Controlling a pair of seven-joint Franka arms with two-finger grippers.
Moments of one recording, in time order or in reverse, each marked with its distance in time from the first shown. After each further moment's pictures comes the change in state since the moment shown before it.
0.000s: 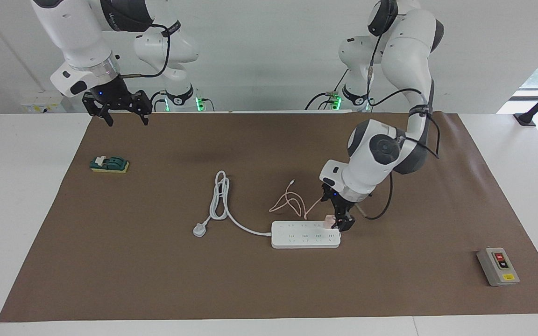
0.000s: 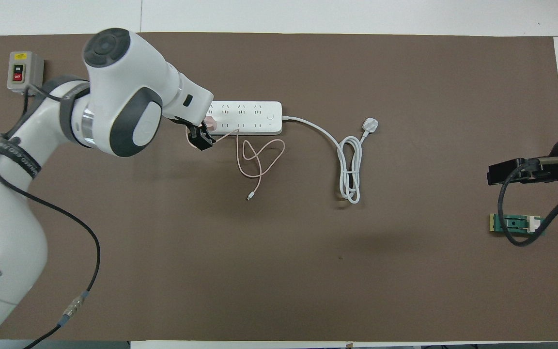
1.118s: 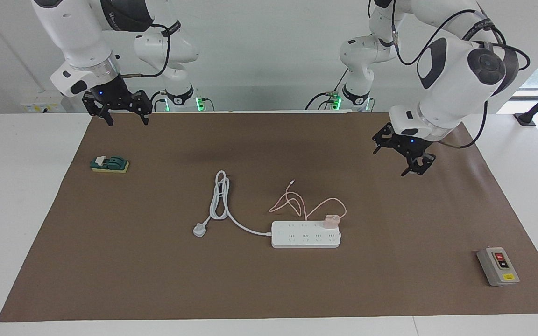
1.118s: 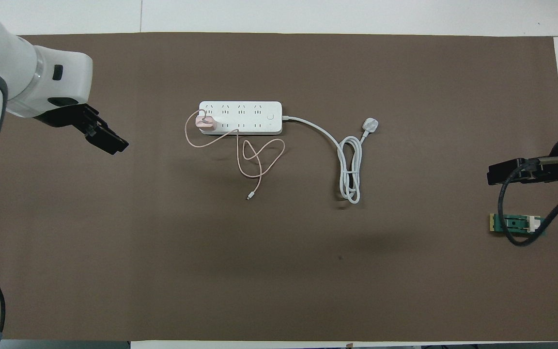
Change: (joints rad) left arm 0.144 -0.315 0.099 0.005 -0.041 -0.383 -0.409; right arm 0.000 0.000 0.000 0.000 0.000 0.000 0.000
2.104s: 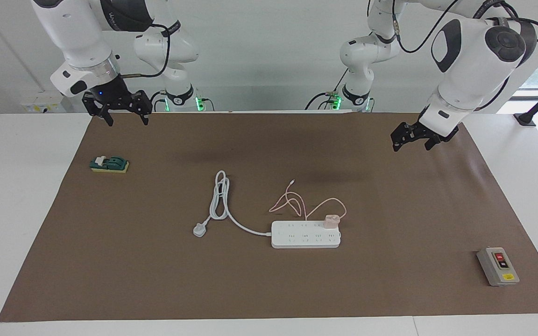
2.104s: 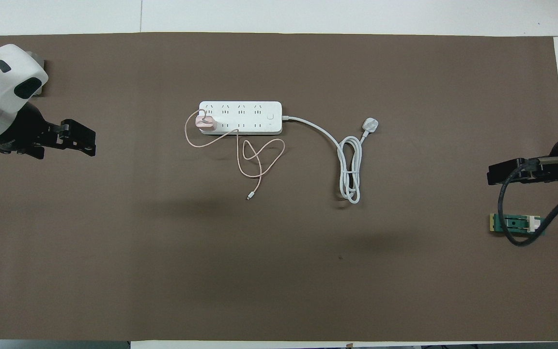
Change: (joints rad) left arm 0.045 -0.095 0.011 -0.105 0.045 -0.032 -0.566; right arm 0.000 0.000 0.000 0.000 0.000 0.000 0.000
